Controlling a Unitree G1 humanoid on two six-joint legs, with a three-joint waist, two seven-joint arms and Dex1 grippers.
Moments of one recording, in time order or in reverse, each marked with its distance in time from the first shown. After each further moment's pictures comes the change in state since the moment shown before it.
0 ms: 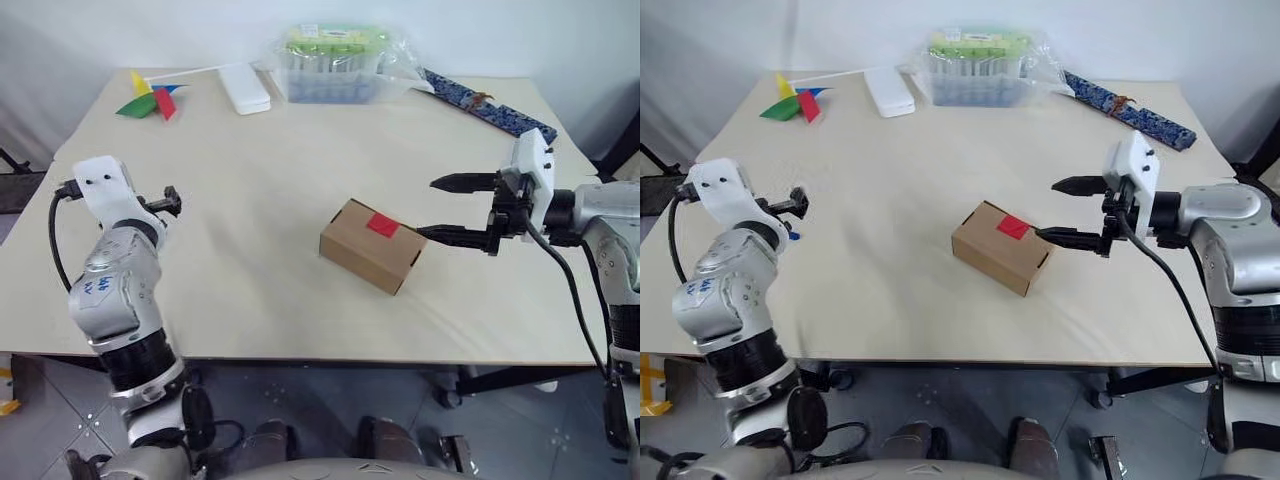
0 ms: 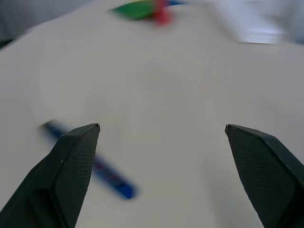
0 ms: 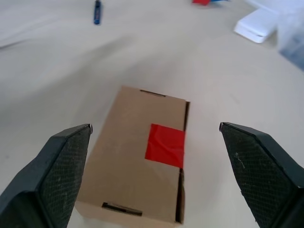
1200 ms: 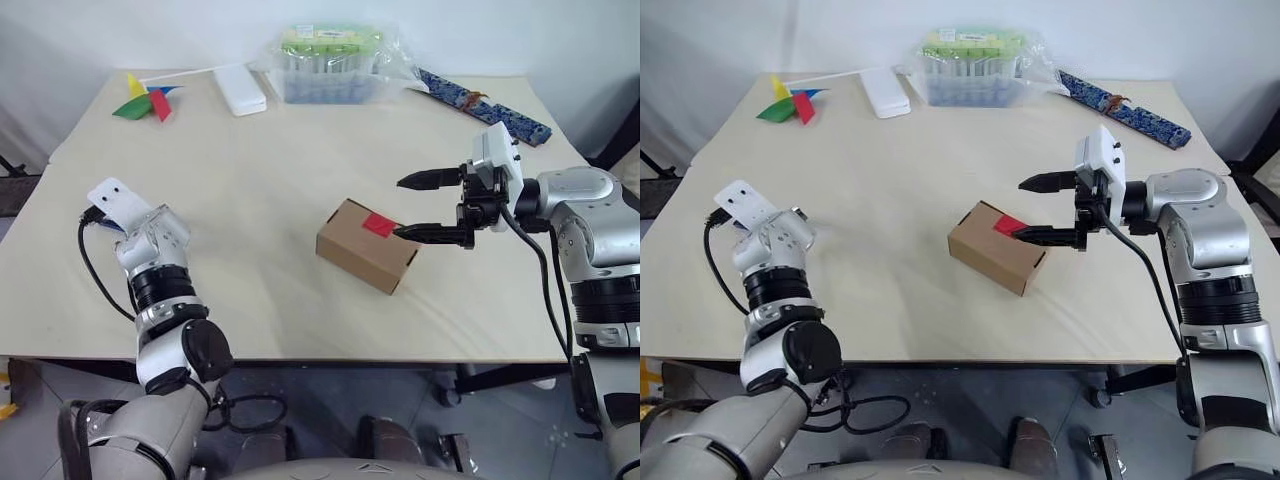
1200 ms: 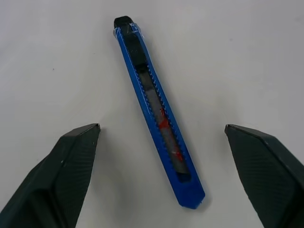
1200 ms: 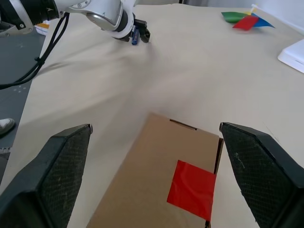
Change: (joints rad) left arm -0.333 0.057 0.202 0.881 -0.055 -0.383 0.542; right arm -0.130 0.104 0.070 0.146 -0.026 -0.091 0.124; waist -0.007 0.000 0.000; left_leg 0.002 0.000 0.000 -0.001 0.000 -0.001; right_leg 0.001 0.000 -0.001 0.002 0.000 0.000
